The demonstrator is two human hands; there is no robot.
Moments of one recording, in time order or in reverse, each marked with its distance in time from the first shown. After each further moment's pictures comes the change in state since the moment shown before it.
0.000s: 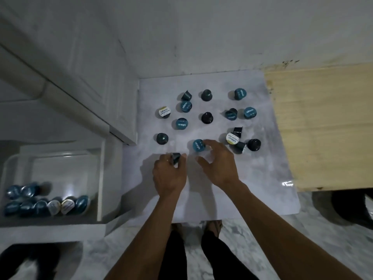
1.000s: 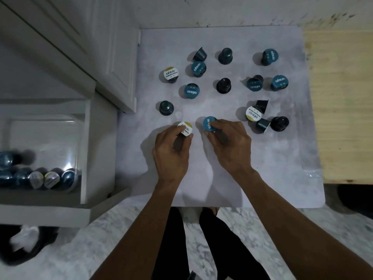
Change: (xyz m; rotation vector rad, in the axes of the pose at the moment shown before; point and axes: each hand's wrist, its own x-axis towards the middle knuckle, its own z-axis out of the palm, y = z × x) left_hand 0.011 -0.049 0.026 -0.252 0.107 0.450; right_hand 0.008 0.042 0.038 -0.042 0.319 -0.385
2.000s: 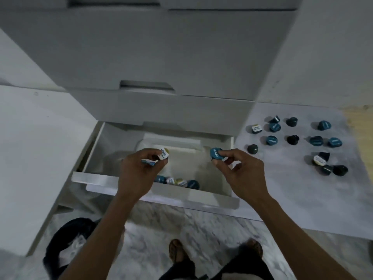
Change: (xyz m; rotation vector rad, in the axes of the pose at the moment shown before) left_hand 0.065 -0.005 -0.395 0.014 -0.031 -0.056; right_hand 0.004 -0.302 0.032 0.303 -0.193 0.095
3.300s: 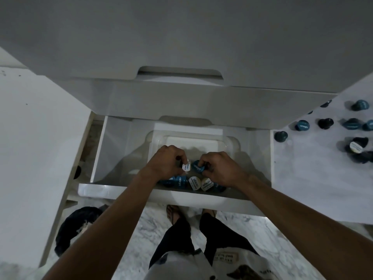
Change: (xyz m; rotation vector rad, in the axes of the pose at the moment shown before) left_hand 0.094 -0.102 0.018 0.422 -0.823 -0.041; right_hand 0.046 0.023 0.142 -0.394 -0.760 0.057
